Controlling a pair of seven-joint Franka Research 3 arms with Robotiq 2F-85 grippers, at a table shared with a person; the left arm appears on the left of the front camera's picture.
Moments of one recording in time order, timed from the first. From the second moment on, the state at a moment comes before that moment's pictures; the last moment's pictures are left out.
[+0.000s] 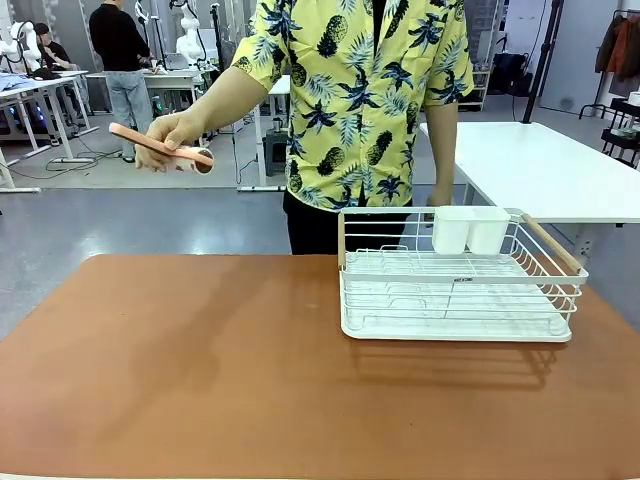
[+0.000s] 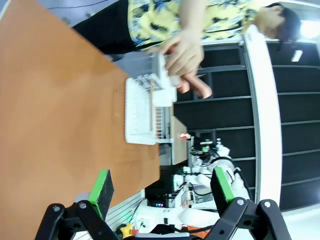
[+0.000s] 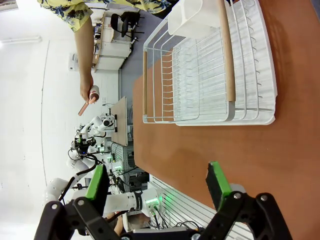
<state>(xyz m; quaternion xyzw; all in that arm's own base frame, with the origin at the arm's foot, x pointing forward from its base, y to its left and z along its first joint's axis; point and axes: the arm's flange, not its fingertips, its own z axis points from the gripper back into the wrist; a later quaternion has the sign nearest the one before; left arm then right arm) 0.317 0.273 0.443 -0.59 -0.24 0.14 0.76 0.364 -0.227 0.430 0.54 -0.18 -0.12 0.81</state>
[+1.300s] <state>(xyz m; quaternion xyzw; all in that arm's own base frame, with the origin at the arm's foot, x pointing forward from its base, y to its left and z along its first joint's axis) 0.384 0.138 0.571 -0.49 -0.25 0.18 0.81 0.365 -0.227 0.430 0.54 -0.18 -0.12 0.81</state>
